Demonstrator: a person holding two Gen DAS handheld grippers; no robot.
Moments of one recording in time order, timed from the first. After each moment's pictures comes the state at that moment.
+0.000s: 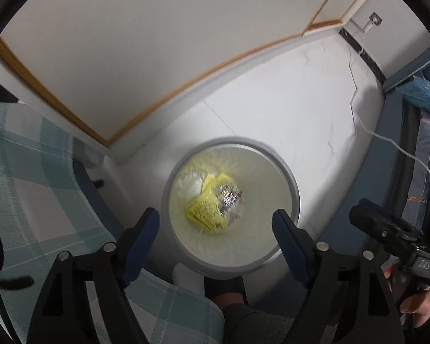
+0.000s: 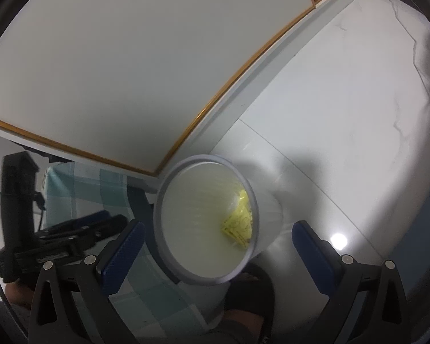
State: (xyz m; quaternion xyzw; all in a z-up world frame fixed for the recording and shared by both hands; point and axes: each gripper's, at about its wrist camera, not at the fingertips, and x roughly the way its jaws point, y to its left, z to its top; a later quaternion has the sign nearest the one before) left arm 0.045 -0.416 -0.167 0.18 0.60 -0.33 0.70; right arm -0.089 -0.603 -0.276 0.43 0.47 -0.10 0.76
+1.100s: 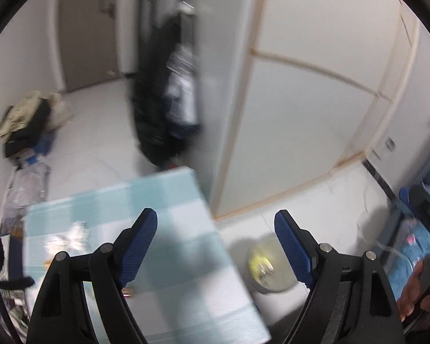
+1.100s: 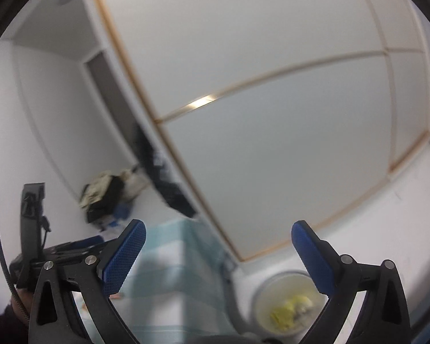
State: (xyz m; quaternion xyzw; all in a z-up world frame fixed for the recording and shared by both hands) left arm 0.028 -0.180 0.036 0.01 0.38 -0.22 0.90; right arm -0.101 -0.473 0.031 0.23 0.22 0.01 0.95
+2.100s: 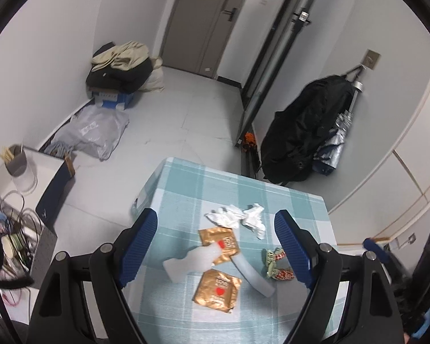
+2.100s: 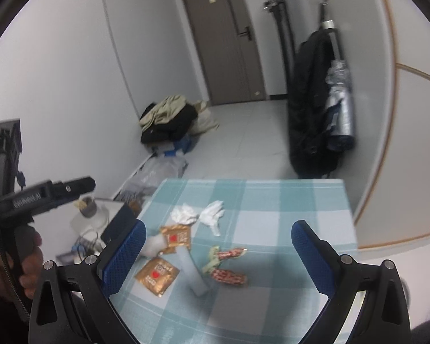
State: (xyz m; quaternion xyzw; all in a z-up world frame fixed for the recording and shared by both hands) left arm 0.043 0.063 -0.014 -0.17 0.37 -0.07 0.91; right arm -0.012 -0.160 -0.011 0.07 0.31 0.18 0.93
